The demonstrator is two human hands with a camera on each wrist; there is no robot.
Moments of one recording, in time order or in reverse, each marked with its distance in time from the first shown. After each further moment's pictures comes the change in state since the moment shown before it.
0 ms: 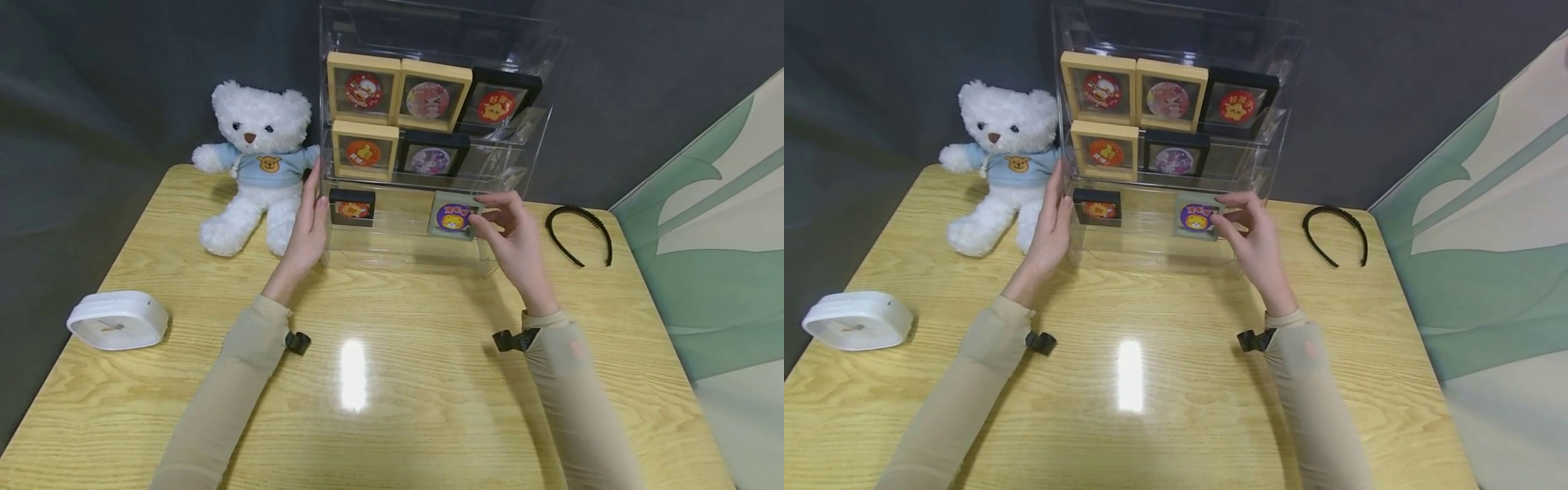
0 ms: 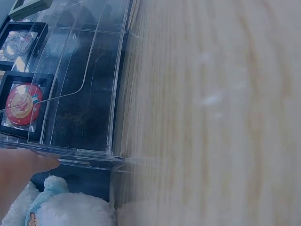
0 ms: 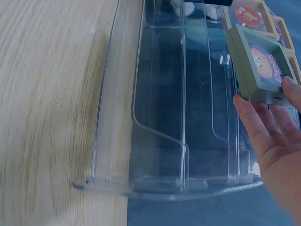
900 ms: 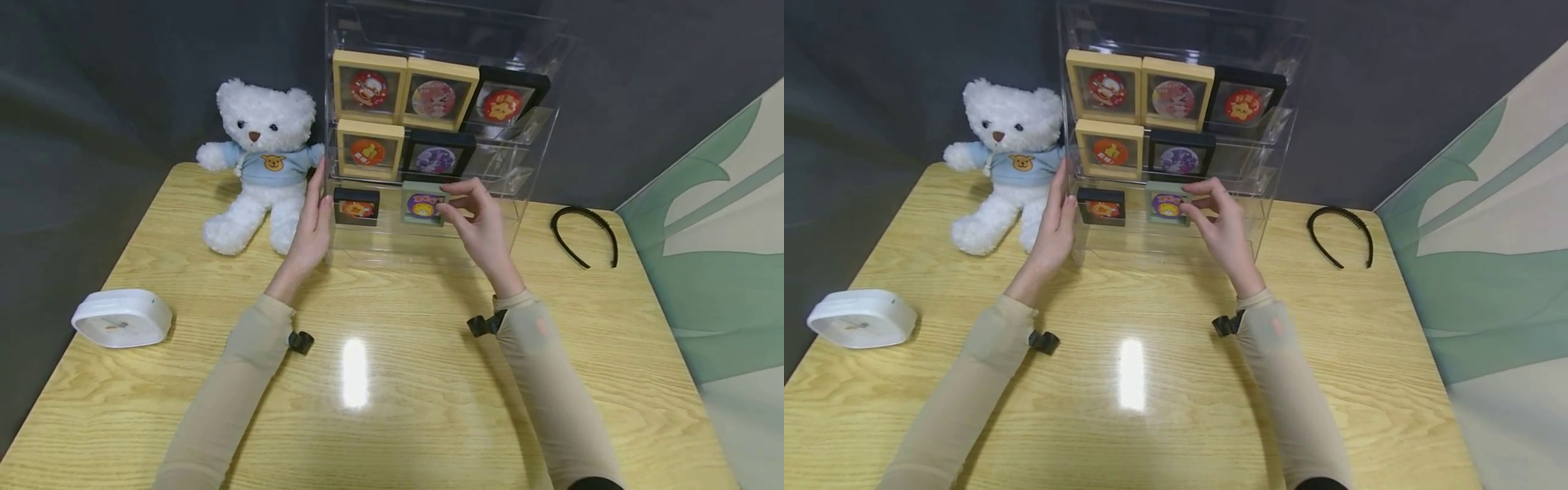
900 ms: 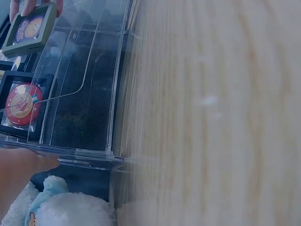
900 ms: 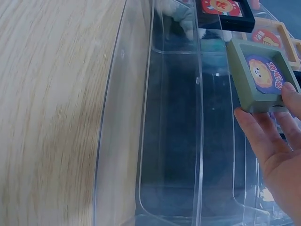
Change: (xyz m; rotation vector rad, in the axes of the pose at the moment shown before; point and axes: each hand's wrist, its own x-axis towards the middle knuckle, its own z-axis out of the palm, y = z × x) left_hand 0.000 -0.003 0.000 0.007 -0.003 0.015; right_hand 0.026 0.005 0.048 0.004 -0.025 -0.070
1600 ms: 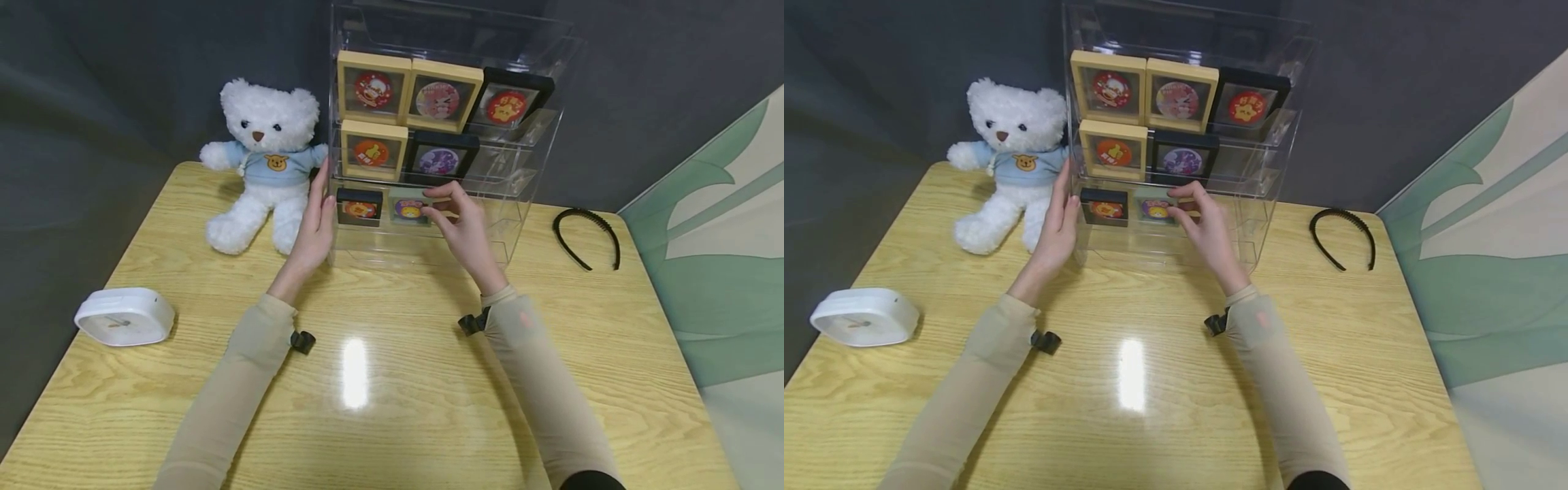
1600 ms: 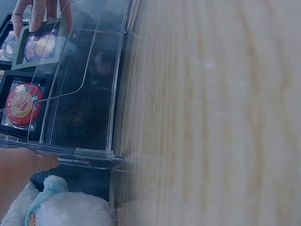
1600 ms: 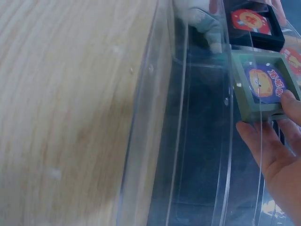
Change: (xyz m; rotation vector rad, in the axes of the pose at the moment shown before) left_hand 0.001 -0.001 0.000 0.008 0.001 0.008; right_hand 0.007 0.012 0.022 -0.092 -0.048 0.032
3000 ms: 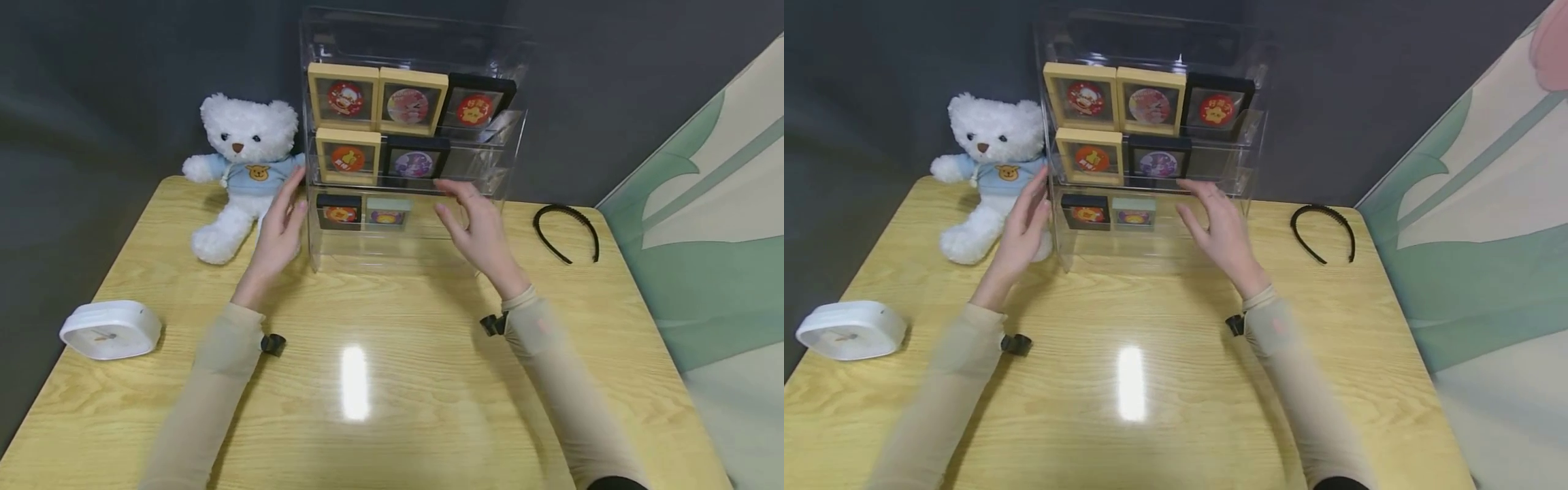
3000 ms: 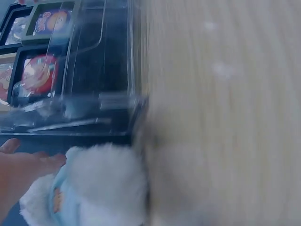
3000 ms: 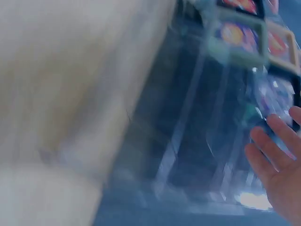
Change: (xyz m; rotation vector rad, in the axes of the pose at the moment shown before) left_hand -0.003 0.019 -0.024 0.125 -0.008 0.001; right_hand -0.012 -0.015 -0.059 -0.356 -0.016 -0.220
